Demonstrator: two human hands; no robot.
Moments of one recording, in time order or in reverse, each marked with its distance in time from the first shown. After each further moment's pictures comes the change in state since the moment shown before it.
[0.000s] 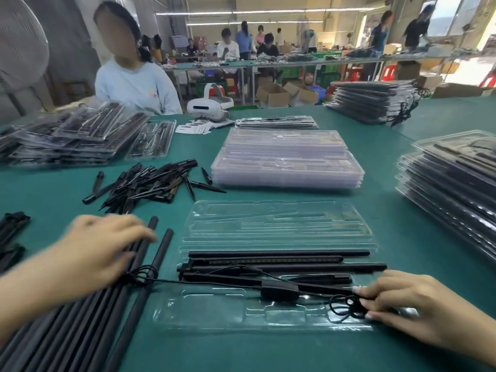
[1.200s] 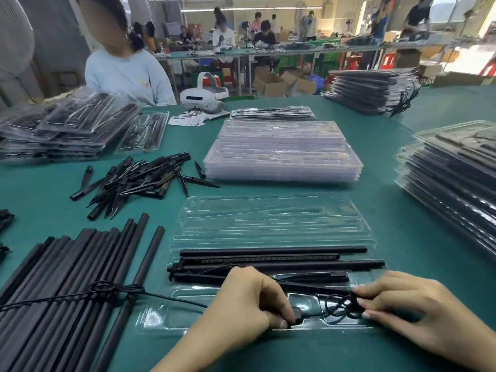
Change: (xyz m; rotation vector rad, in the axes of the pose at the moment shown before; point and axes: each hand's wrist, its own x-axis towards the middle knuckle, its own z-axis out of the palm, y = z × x) left_hand 0.055 0.173 0.064 -1.046 -0.271 -0.042; right_hand -0.003 -0.012 0.004 0.075 0.132 0.079
